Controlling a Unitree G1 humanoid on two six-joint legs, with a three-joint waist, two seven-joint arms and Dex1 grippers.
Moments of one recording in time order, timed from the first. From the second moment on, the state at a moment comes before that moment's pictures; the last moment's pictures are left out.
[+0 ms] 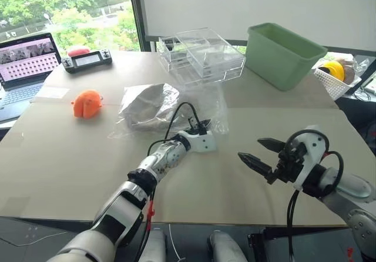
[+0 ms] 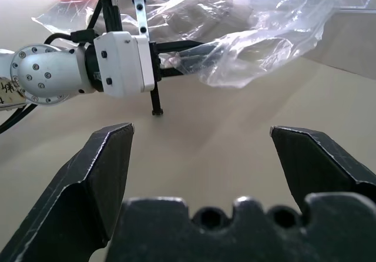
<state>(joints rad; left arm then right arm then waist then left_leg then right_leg) -0.77 0.16 -0.46 0.80 0.62 -0.42 0.02 0.02 -0.71 -0.29 -0.71 0.79 0.81 0.45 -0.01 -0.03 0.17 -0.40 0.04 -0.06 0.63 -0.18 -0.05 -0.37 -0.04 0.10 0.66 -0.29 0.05</state>
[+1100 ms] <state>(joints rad) -0.39 0.94 -0.30 0.86 0.50 -1.21 -0.07 -0.09 -0.71 -0.17 -0.57 0.71 0.78 0.53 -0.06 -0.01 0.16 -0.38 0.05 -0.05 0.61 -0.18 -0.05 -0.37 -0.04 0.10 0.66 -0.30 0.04</state>
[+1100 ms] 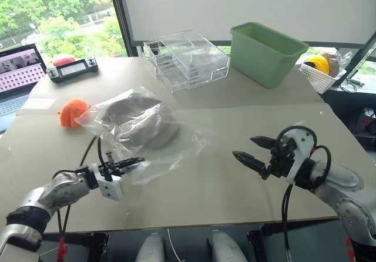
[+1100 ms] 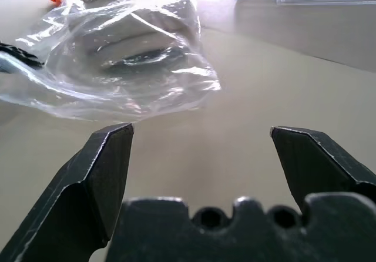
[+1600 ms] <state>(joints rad) -0.48 0.98 -0.42 1.07 0.77 -1.25 0.31 -0.12 -0.67 -0.14 -0.55 0.68 0.77 0.55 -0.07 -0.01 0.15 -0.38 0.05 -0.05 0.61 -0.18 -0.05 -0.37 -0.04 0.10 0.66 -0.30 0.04</state>
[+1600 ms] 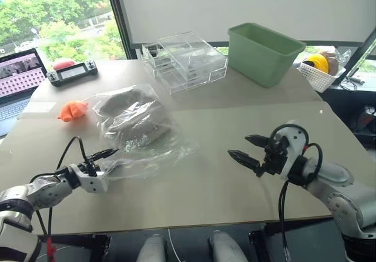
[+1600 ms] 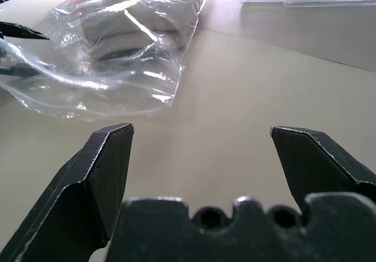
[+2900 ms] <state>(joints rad) -0.53 0.76 0.11 0.40 -0.41 0.07 -1.05 -0.23 -0.66 -0.08 -0.43 0.61 0.76 0.63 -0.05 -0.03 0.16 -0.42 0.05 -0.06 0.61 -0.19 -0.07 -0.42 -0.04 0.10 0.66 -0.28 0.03</state>
